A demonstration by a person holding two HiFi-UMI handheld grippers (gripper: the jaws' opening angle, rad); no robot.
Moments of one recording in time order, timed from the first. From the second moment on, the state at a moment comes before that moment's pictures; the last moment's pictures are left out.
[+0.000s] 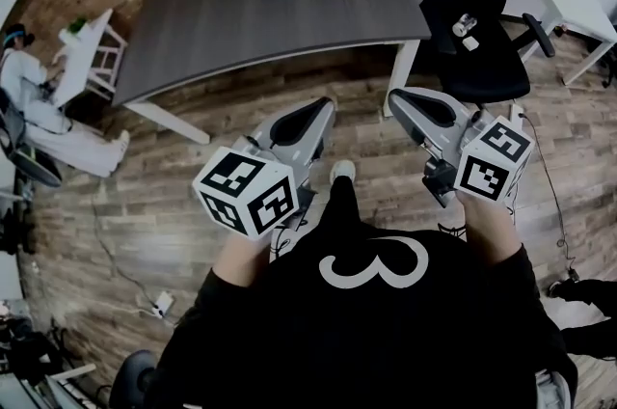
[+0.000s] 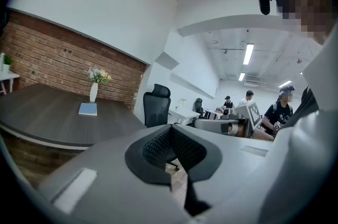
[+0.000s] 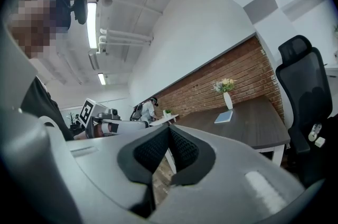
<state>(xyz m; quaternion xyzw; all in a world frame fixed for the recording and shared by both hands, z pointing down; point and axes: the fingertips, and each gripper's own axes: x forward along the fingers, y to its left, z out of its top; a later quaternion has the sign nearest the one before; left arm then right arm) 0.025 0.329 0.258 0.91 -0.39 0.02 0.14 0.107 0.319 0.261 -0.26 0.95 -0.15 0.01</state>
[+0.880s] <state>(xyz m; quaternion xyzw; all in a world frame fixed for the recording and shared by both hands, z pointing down) -0.048 -0.032 0.295 0.90 -0.39 0.09 0.17 0.032 -0.028 0.295 -0.29 0.93 -0.21 -0.02</state>
